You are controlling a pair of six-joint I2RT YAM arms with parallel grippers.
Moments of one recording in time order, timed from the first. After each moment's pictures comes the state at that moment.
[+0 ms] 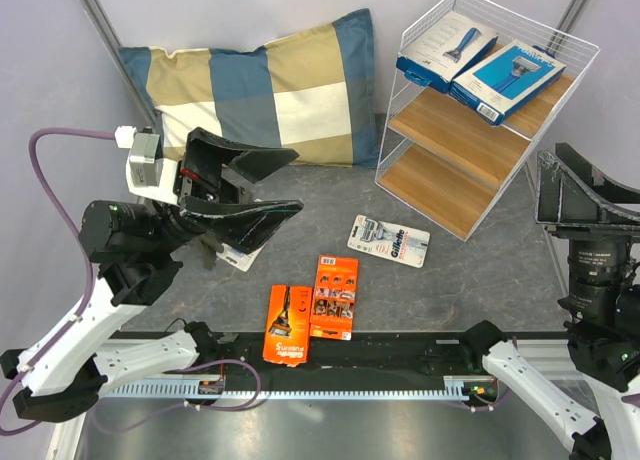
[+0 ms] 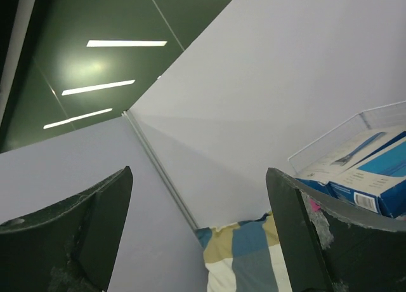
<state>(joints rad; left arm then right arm) -0.90 0.88 1.30 0.27 0.37 -0.44 0.52 0.49 1.18 0.08 0.28 0.52</state>
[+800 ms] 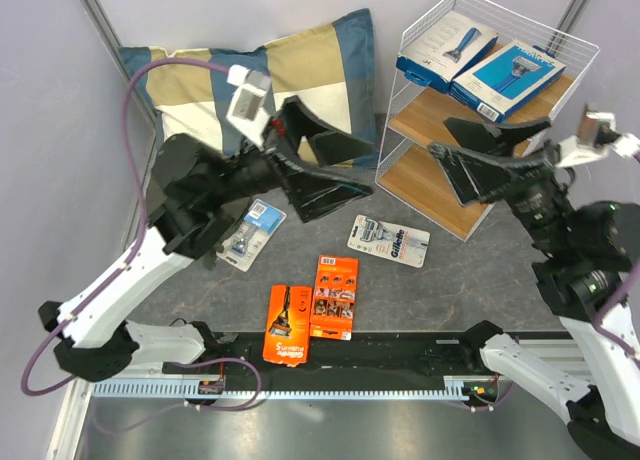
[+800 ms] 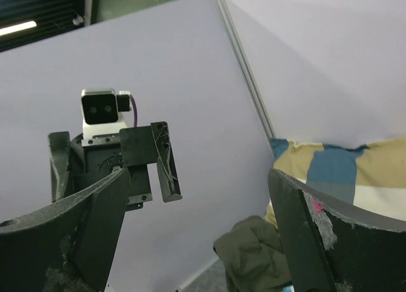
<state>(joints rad) -0.91 1.25 1.60 0.14 0.54 -0.65 0.52 0.82 1.35 0.03 -0.23 0.64</state>
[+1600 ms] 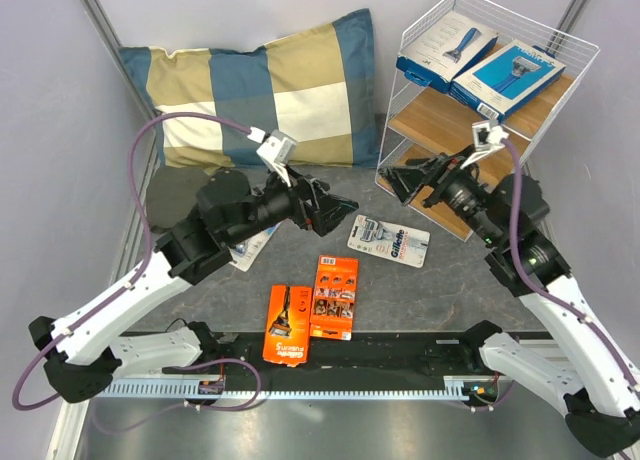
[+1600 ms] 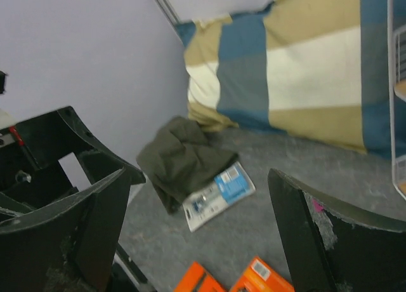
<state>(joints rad) -0.91 1.03 1.22 -0.17 0.10 -0.45 0.52 0.83 1.09 -0.11 -0.14 0.56</state>
